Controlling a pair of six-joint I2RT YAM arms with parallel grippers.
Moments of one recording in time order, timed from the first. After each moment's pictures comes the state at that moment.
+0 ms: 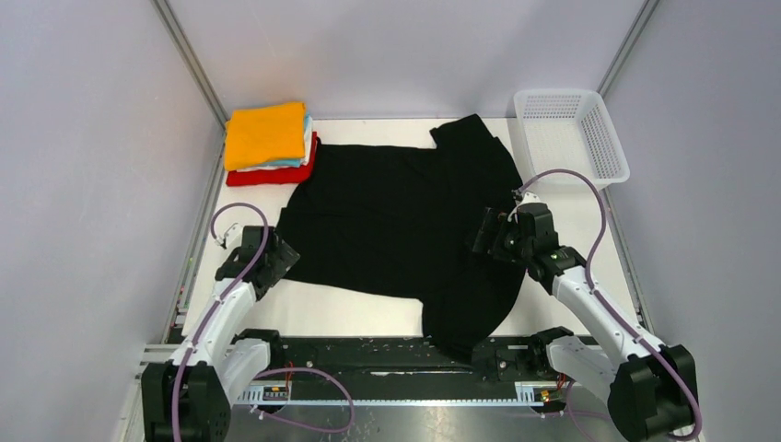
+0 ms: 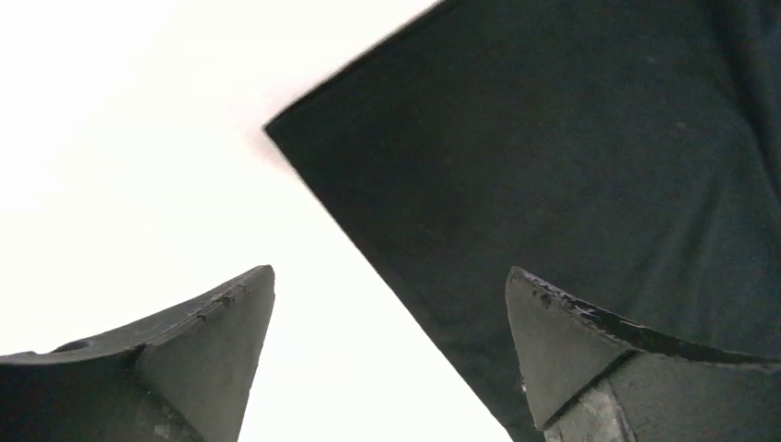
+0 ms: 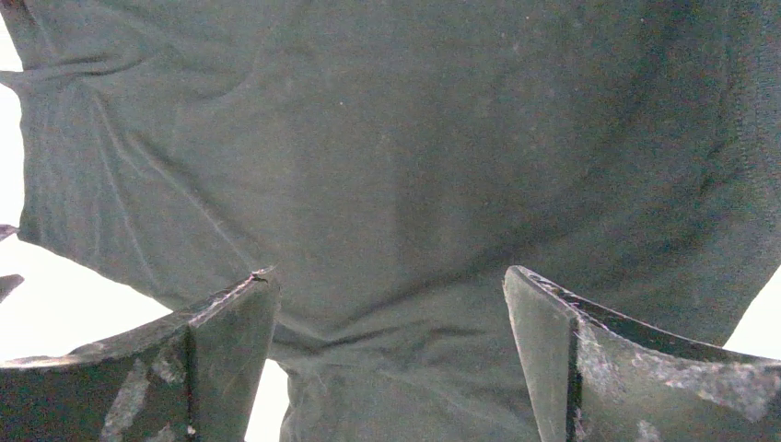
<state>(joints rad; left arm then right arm) -0.06 0.90 0.49 -0.57 -0.27 -0.86 0.29 1.00 0.58 -0.30 -0.13 0.53</state>
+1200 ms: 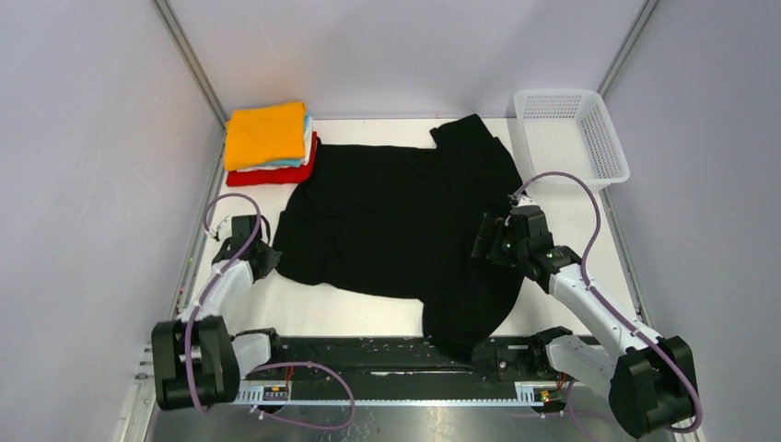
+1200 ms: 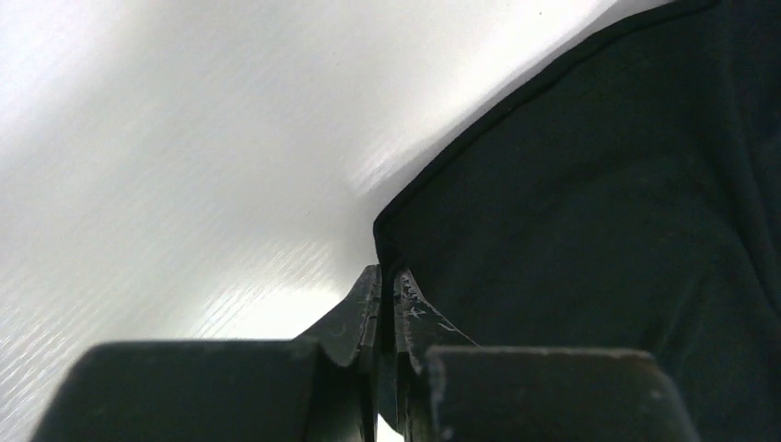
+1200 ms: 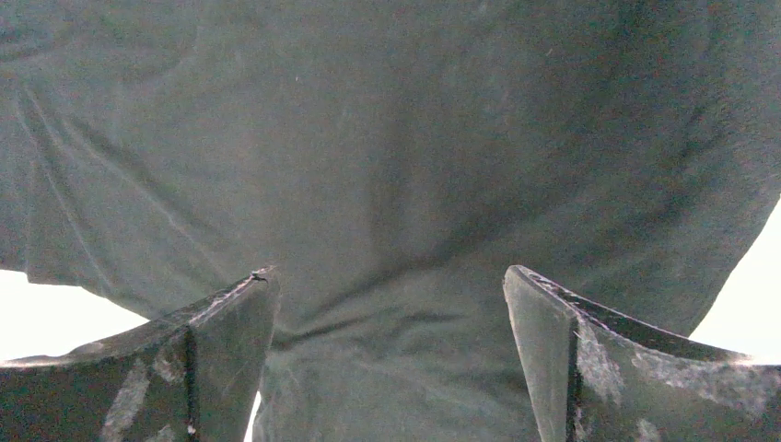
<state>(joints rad) 0.11 1.19 0.53 -0.37 -0.19 -0.77 0.30 1.02 0.57 -0.33 -0.07 0.52</state>
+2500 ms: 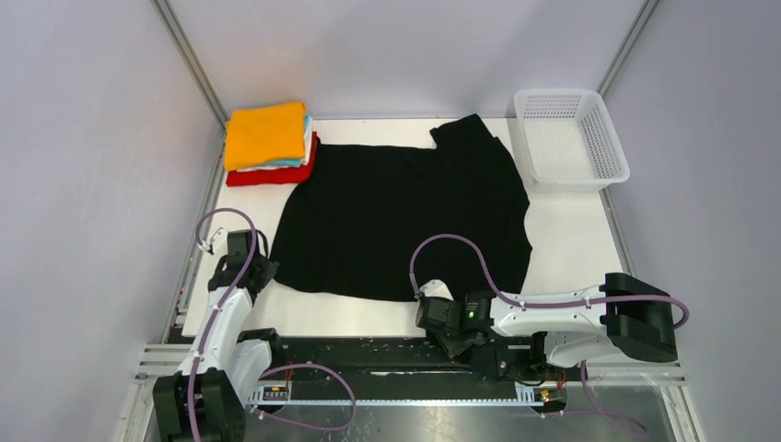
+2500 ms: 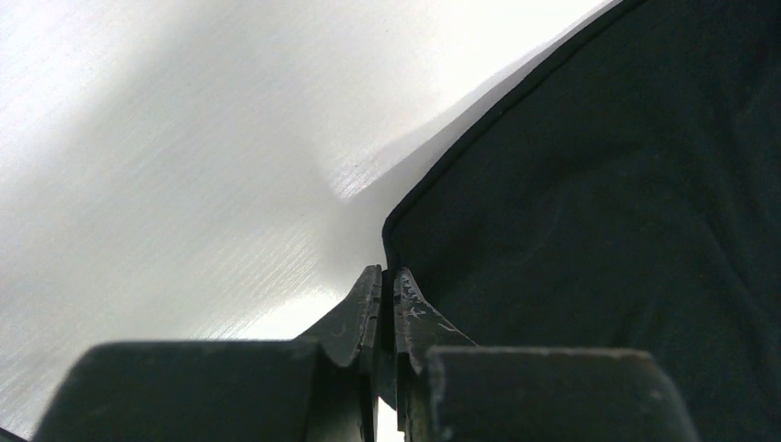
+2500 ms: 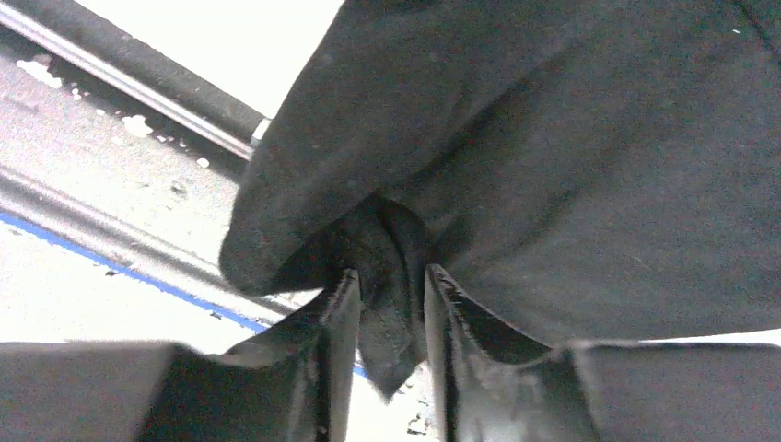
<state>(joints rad) 0.11 0.87 0.42 -0.48 -0.23 -0.79 1.36 1.31 0.63 -0.67 0.14 0.71</state>
